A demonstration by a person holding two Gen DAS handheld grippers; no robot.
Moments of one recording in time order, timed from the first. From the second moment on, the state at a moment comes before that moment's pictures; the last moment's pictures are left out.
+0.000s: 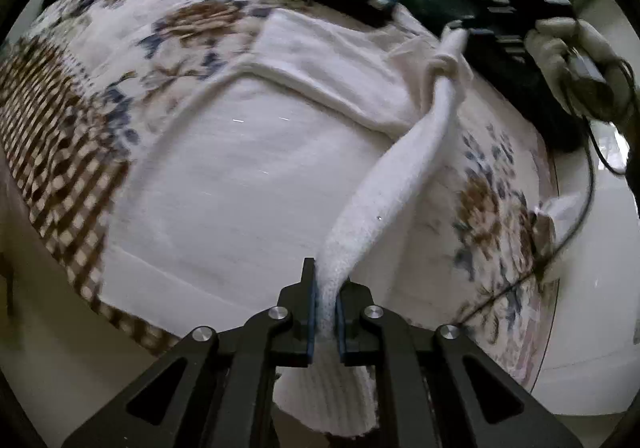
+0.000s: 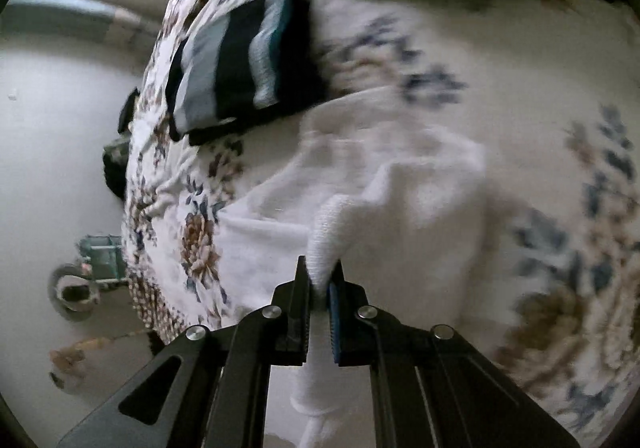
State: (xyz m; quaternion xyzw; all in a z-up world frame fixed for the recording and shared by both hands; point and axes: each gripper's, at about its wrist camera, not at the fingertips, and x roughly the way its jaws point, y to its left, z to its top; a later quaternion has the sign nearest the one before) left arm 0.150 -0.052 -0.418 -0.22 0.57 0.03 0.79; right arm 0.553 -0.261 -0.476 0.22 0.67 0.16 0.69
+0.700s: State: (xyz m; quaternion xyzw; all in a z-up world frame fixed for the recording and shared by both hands) left arm 0.151 0.127 -0.534 -0.33 0.63 0.04 0.70; right arm 0.599 0.040 -0.611 0.08 0.73 0.09 0.68
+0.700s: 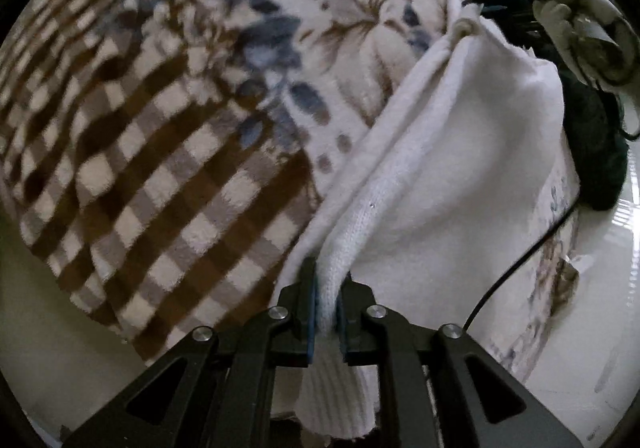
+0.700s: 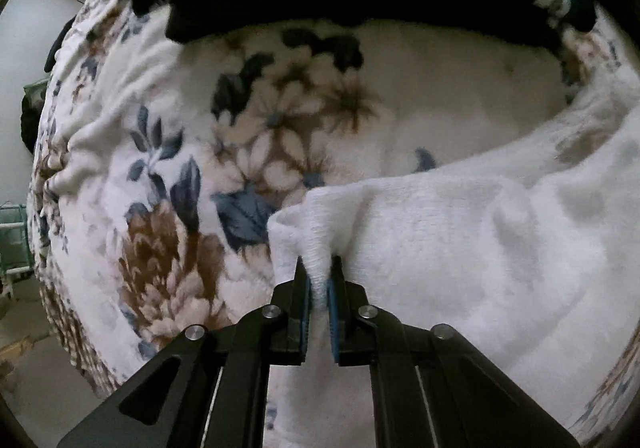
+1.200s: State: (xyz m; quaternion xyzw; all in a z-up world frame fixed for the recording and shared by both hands) left arm 0.152 0.147 -0.523 -0.30 0.68 -0.02 0.66; right arm 0.378 -0.130 -0.546 0.12 0.75 0.11 0.64
